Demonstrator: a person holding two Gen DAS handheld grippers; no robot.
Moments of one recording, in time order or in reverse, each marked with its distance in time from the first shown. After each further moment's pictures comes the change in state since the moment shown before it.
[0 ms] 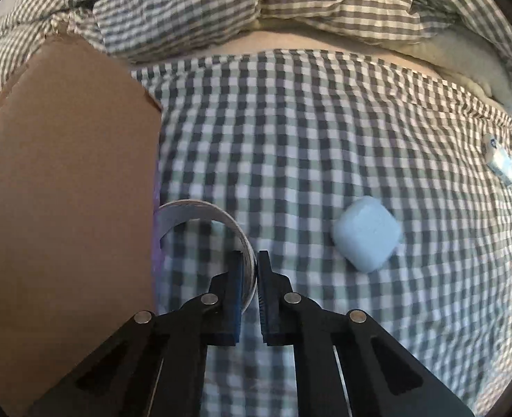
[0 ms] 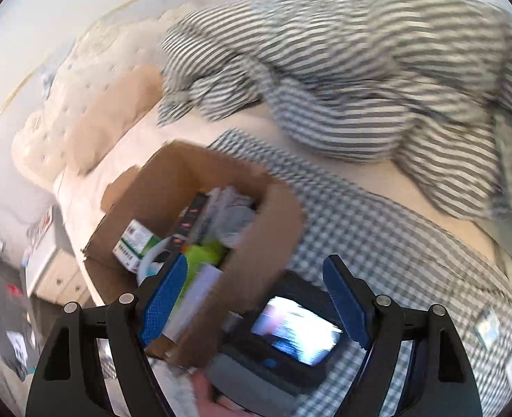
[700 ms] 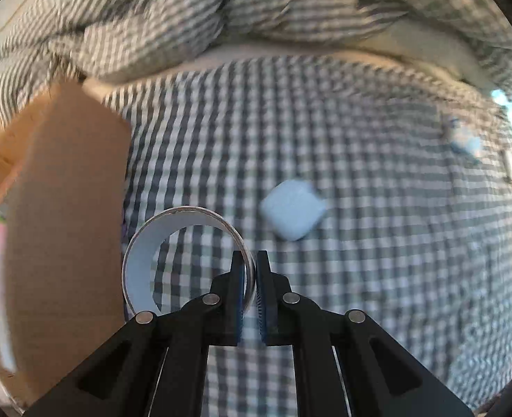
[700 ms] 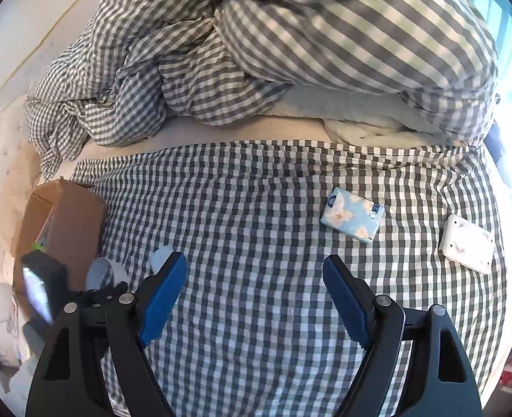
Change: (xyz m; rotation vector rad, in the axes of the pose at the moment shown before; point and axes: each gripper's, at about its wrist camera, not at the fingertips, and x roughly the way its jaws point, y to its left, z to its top) left arm -0.105 -0.084 -0.068 0.068 -0.039 0.016; right arm -0.063 -0.246 -0.122 0.432 0.036 -0.240
